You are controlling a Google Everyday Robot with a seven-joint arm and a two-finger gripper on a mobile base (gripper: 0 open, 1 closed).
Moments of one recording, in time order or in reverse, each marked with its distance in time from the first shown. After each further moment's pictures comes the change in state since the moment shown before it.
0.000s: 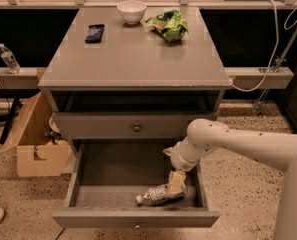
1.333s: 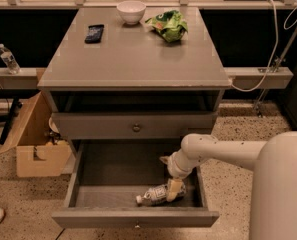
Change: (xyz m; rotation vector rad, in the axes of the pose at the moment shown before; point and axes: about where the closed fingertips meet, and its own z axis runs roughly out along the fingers) arm 0.034 -0.016 0.077 0.023 0.023 -0.103
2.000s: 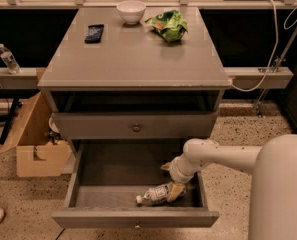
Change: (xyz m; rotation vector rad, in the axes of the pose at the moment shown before) arm 0.020 0.012 0.018 -0.021 -0.005 -0.017
